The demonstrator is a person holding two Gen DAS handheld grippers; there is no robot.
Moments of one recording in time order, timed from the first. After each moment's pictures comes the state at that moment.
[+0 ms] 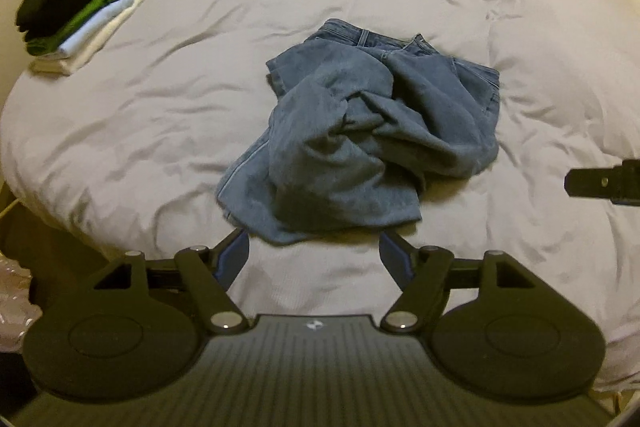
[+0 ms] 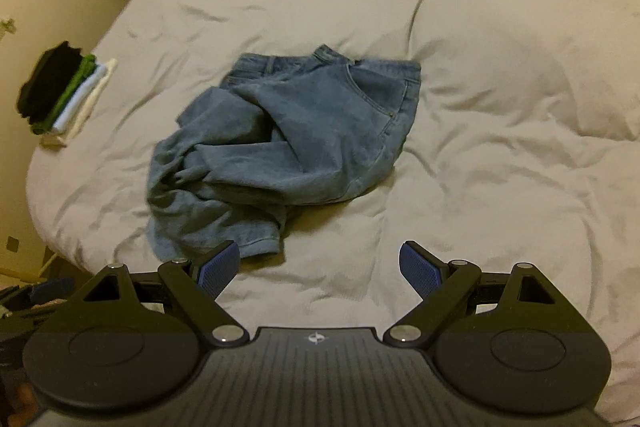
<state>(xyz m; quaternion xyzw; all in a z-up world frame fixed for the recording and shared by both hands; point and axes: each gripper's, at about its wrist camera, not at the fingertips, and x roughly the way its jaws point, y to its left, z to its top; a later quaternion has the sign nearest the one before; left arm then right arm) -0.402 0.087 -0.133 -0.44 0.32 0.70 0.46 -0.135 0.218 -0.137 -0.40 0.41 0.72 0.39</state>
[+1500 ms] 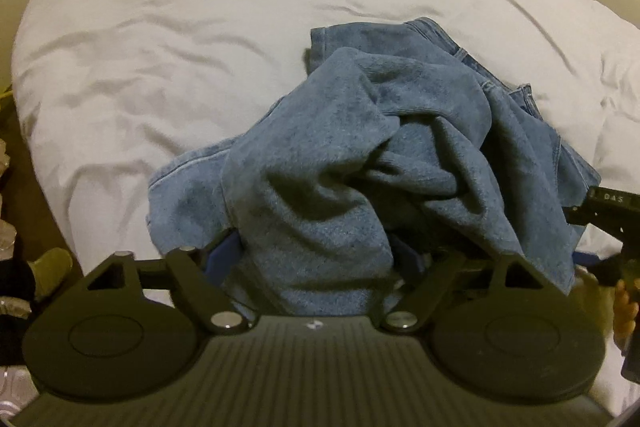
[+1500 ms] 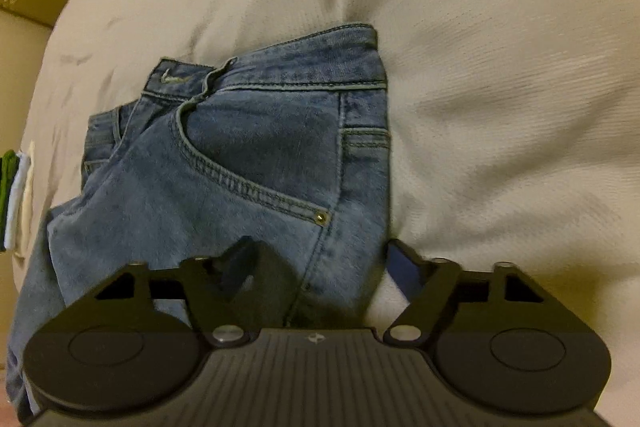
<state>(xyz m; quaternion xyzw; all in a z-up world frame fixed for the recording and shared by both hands) -0.423 0.169 -0.263 -0.48 0.20 0.79 0.33 -0.138 0.458 -0.374 -0.36 0.56 0.65 0.36</state>
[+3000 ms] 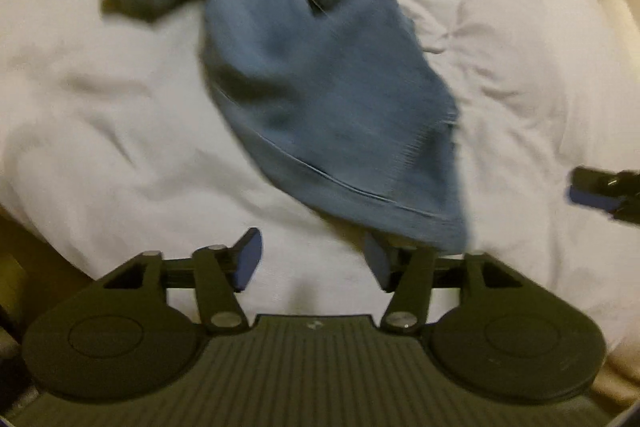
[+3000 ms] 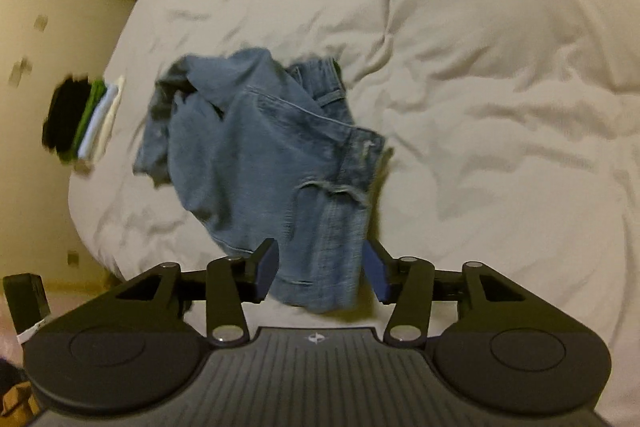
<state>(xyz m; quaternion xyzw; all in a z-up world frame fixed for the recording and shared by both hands) -0.374 0.120 -0.243 -0.60 0.22 0.60 0.48 -0.048 0.319 -0.187 -0.40 0.51 0.71 0.28</state>
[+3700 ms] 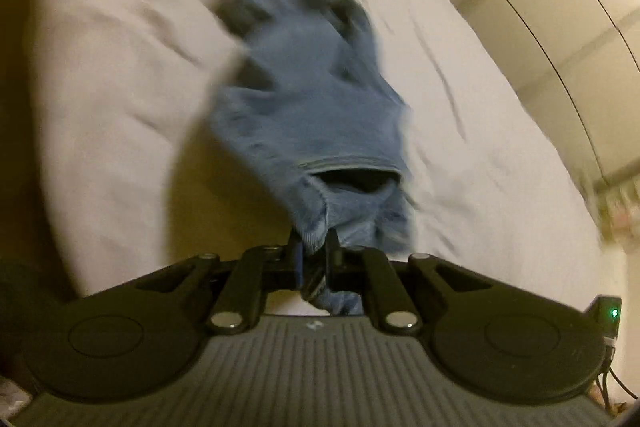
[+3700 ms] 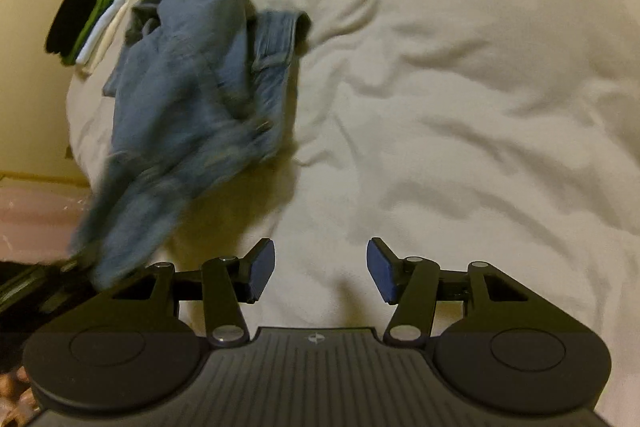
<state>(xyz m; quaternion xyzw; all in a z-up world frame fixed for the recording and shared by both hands) -0.300 0.040 -0.213 -0.54 -0.07 0.78 0.31 -0.025 0.397 -0.258 -0.49 0.47 0.72 0.16</state>
